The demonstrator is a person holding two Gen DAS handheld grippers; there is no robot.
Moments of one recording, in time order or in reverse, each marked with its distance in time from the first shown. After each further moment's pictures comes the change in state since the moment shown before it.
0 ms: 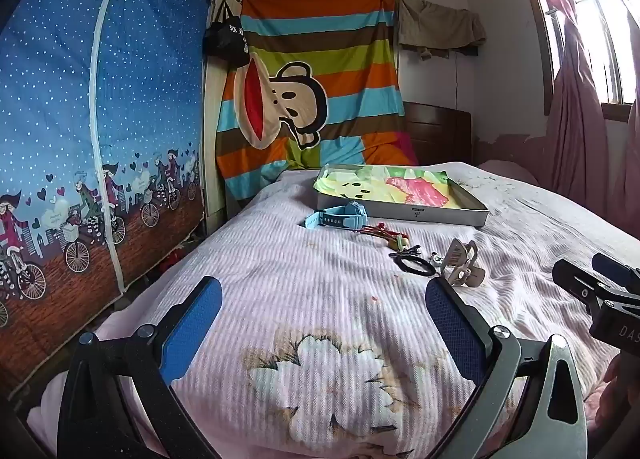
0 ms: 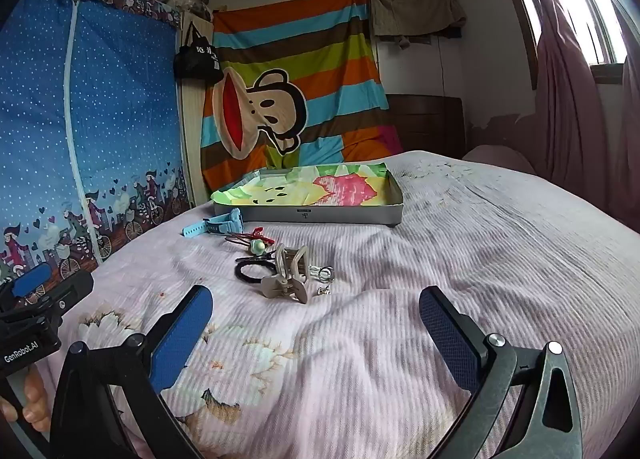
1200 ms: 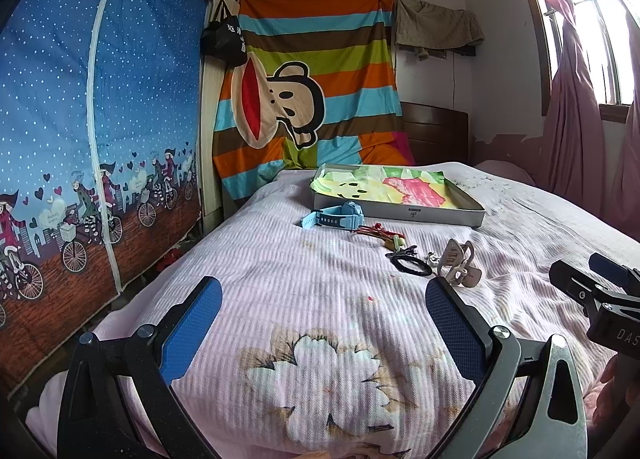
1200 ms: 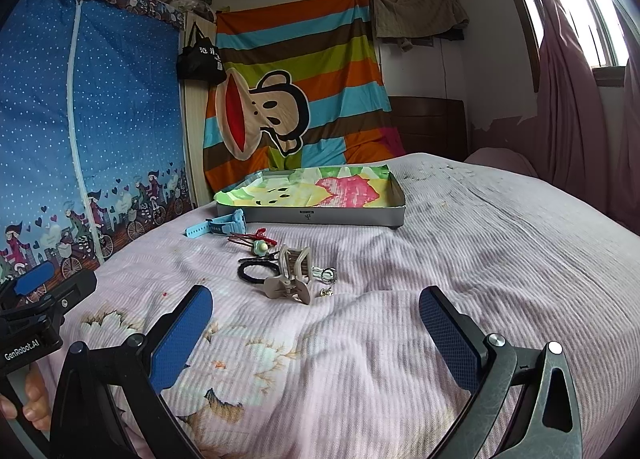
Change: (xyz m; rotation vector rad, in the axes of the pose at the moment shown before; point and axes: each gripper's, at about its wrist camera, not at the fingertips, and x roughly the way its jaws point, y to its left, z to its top) left arm 0.000 -0.005 0.001 0.001 0.000 -0.010; right arm -0.001 0.001 0.001 0.000 -0.004 0.000
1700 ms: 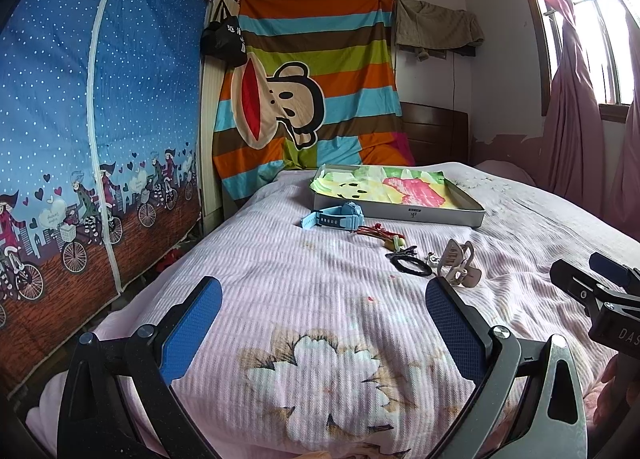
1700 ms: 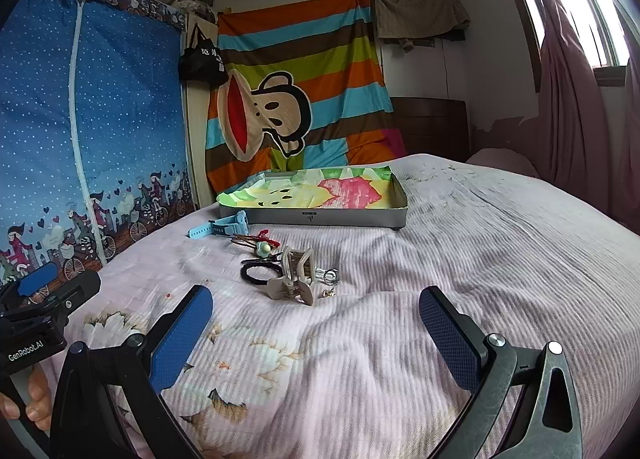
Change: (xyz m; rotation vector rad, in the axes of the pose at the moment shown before) left arm 0.000 0.002 0.000 -0.003 0.000 -0.003; right arm -0.004 0.001 0.002 -0.004 -0.007 0.007
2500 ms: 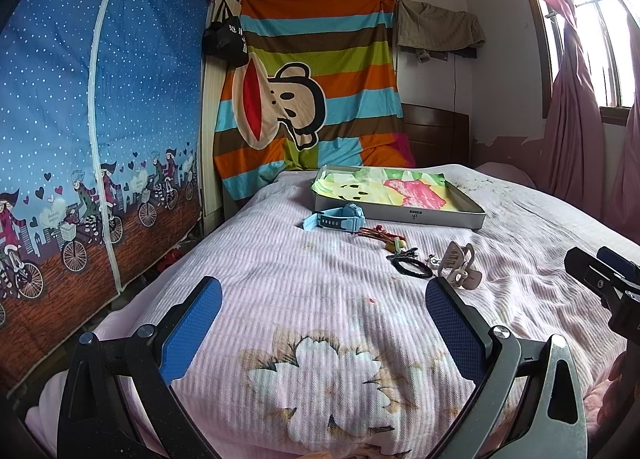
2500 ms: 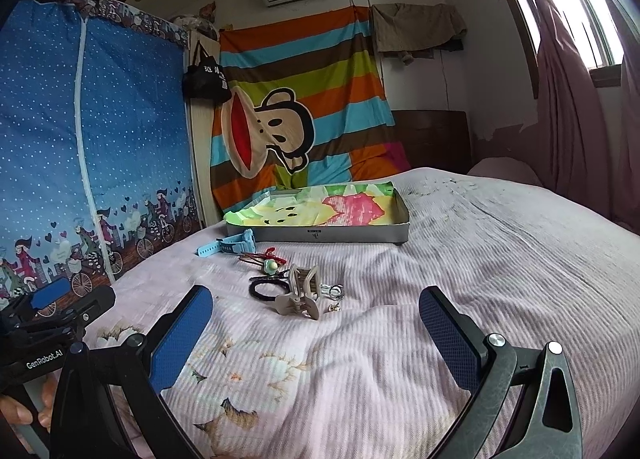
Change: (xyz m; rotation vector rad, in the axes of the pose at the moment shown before) left arm 0.002 0.000 -0.001 -0.003 -0.002 0.003; right arm -0.014 0.002 0.007 0.017 -0.059 0.017
